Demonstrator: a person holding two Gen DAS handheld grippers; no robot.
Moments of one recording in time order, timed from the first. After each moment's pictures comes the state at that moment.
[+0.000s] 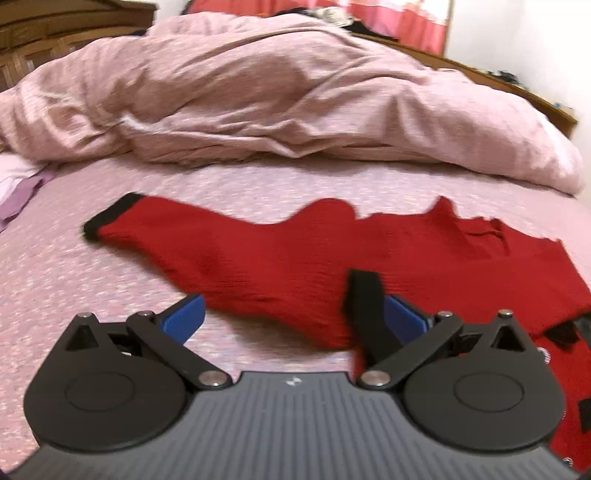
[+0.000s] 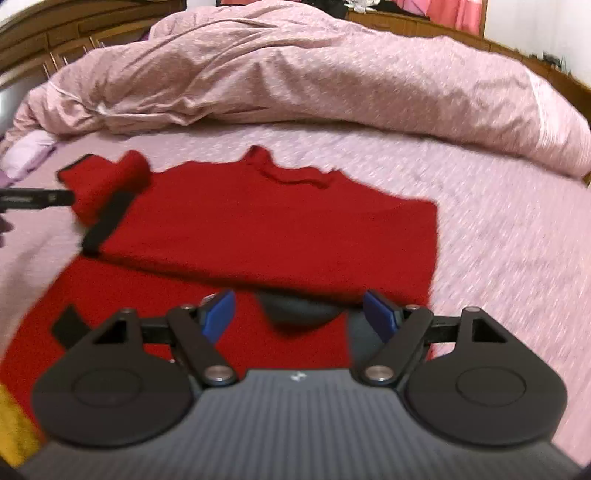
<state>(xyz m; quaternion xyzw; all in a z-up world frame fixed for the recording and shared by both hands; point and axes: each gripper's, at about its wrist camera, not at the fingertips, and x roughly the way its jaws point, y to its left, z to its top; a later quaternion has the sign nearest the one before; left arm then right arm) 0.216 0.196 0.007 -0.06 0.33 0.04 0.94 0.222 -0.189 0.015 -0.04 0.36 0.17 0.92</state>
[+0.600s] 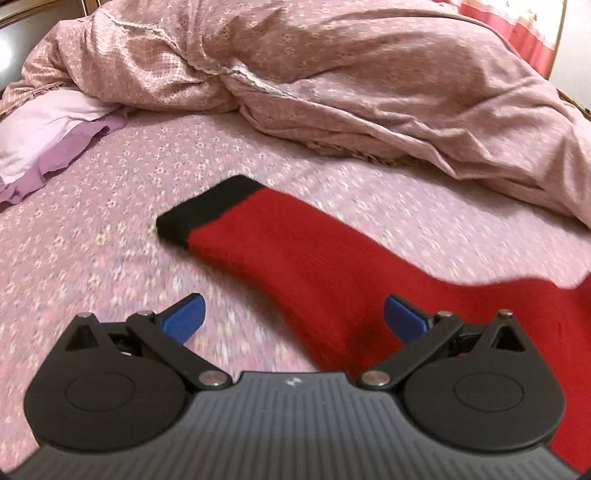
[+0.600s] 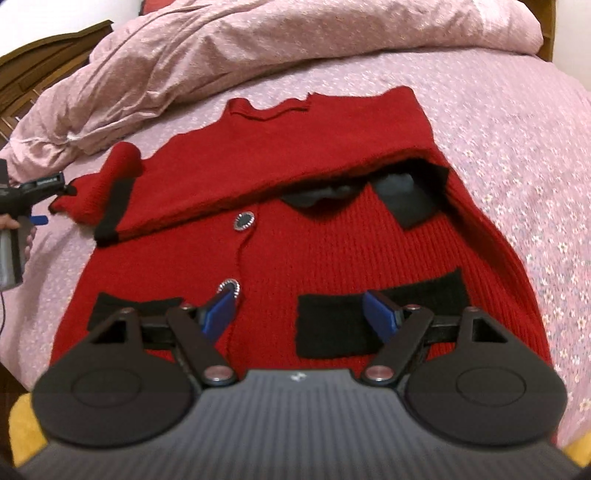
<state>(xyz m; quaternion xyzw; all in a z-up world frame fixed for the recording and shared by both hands) 0.311 0.324 -0.035 -0.14 0.36 0.17 0.91 0.172 -0.178 -0.032 0.09 0.42 0.08 0.90</state>
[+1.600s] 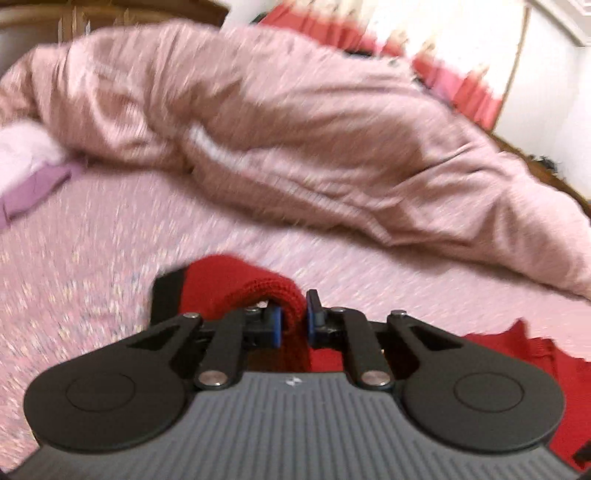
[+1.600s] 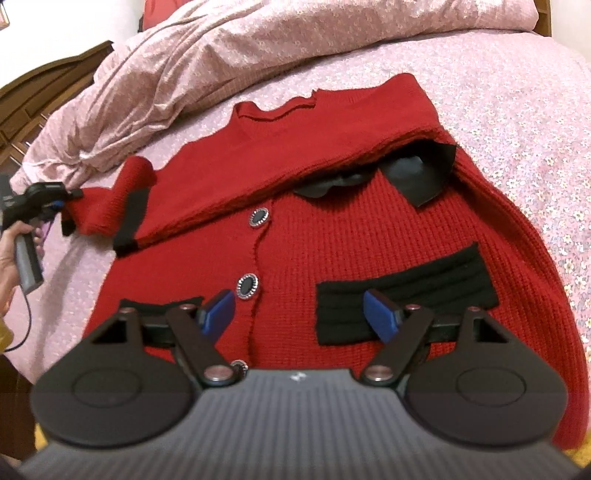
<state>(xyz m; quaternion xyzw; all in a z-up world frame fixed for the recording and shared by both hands) 0.287 0.319 0.013 -0.16 0.26 0.08 0.95 0.161 -0.183 -0.033 0.15 0.41 0.10 0.90</state>
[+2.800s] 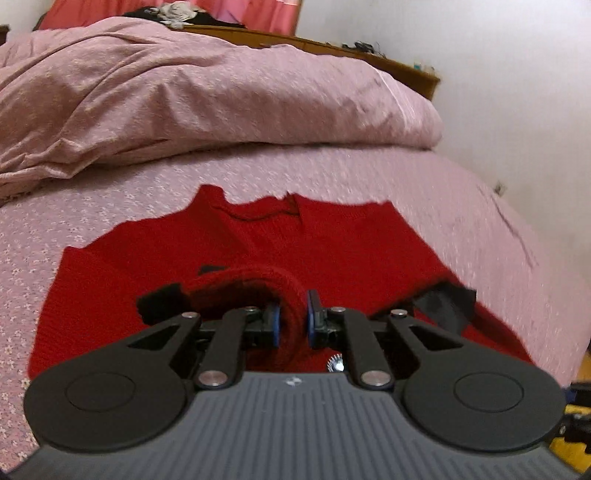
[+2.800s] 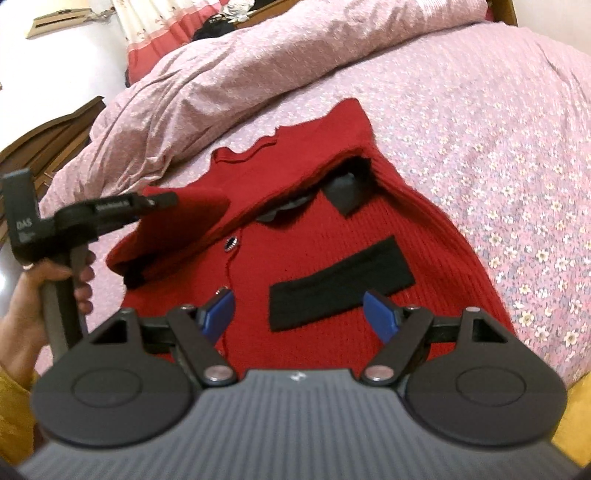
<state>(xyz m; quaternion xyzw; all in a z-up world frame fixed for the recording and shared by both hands) 0.241 0.003 -0.003 -0.02 0.32 -0.20 0.92 0.120 -0.248 -0.027 0.22 0.37 0.08 0.90</state>
